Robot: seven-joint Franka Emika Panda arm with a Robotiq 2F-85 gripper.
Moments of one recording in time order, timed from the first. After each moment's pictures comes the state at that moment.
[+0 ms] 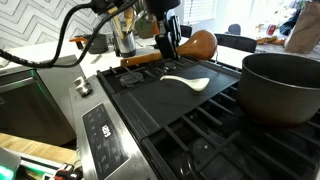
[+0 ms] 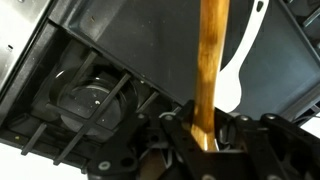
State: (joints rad) arm -0.60 0.08 -0.59 -1.88 0.15 2.16 0.32
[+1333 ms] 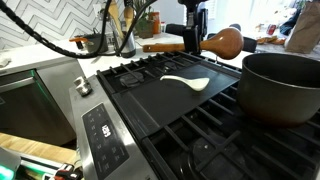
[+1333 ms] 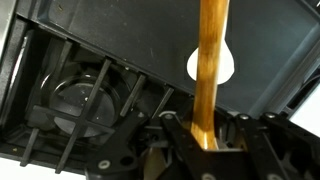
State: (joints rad) arm -0.72 0.36 -0.58 -1.49 0.34 1.92 0.42
